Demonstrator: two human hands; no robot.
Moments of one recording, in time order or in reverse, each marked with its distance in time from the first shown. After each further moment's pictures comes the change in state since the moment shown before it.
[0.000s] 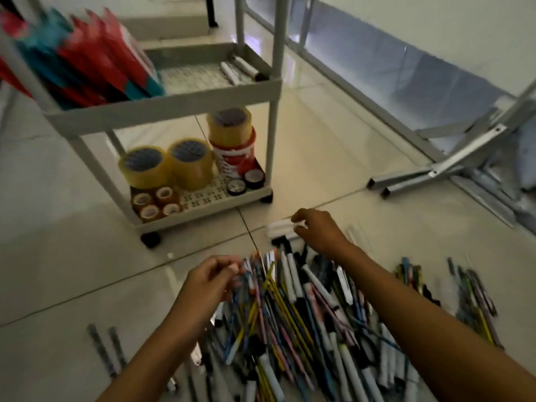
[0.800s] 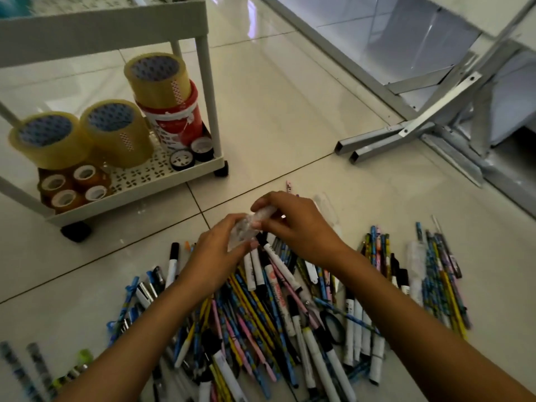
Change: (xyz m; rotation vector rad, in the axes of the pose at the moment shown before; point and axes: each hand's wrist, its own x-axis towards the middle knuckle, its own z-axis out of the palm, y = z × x) left_hand 0.070 -0.022 0.080 0.545 -0.225 0.375; right_hand -0.055 0.018 -0.020 0.356 0.031 -0.301
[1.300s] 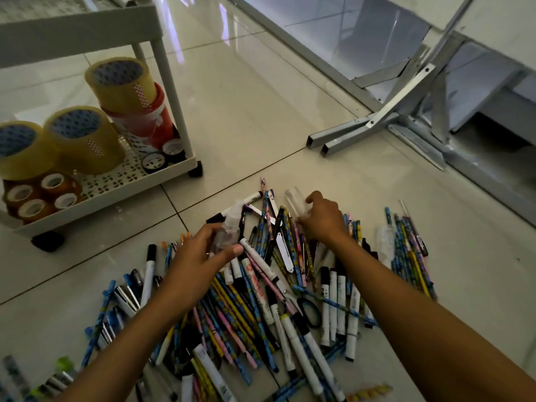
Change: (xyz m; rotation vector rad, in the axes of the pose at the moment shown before) left_hand -0.023 0.010 0.015 -0.167 0.002 -0.010; right_hand -0.021 0.114 -0.026 -0.384 0.179 0.711
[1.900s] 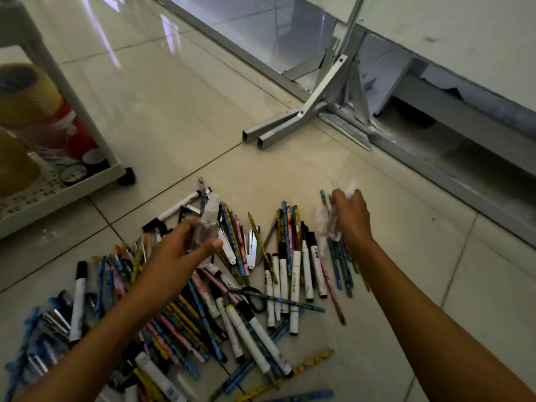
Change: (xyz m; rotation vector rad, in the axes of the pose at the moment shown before) left_hand 0.000 0.045 0.053 -0.054 -0.165 0.029; right_hand -0.063 0.113 -0.080 0.772 0.398 0.405
